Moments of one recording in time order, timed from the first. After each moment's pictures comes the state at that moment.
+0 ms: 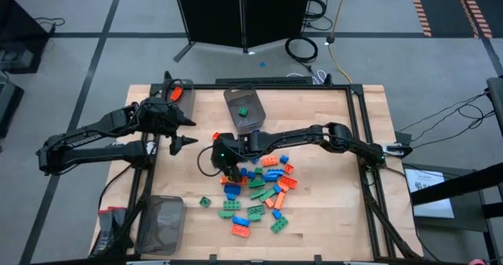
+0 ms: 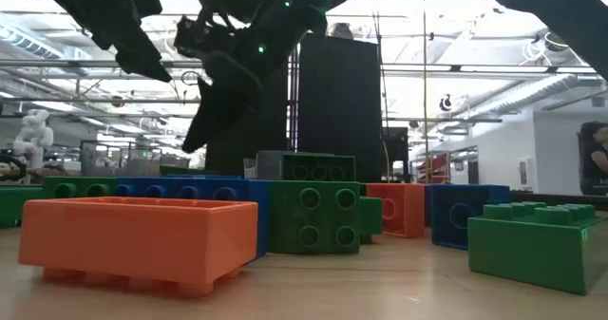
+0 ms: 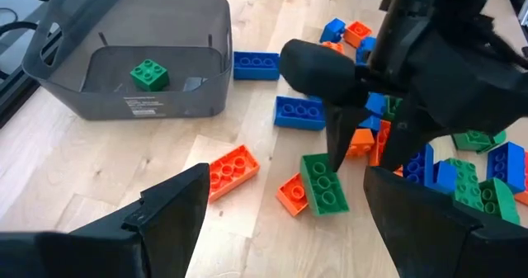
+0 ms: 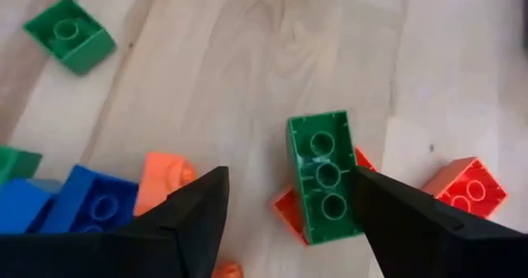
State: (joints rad) left arm 0.40 0.67 0.68 -0.69 0.23 0.03; right arm 0.02 2.34 2.00 -0.58 0.00 -0.24
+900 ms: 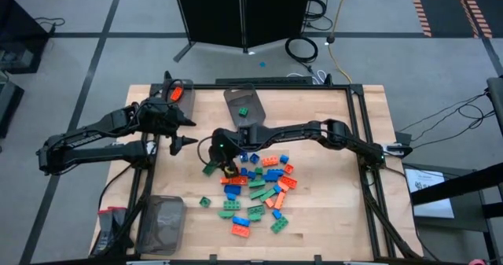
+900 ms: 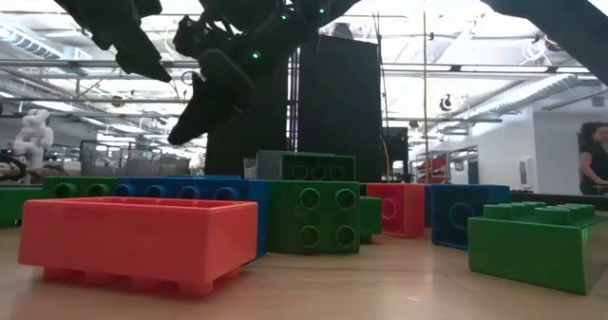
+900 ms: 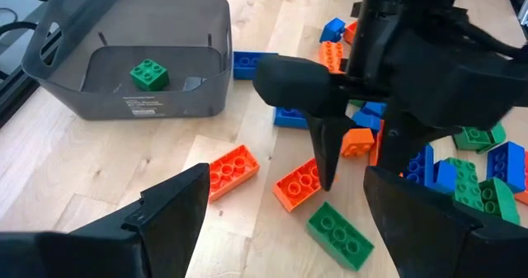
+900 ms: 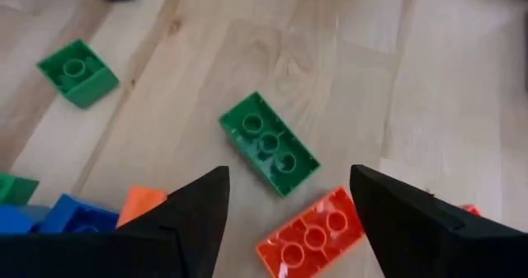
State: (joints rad) left arm 0.40 0.67 0.68 -0.69 0.23 0.03; right arm -0.02 2.36 2.00 -0.46 -0.13 -0.28
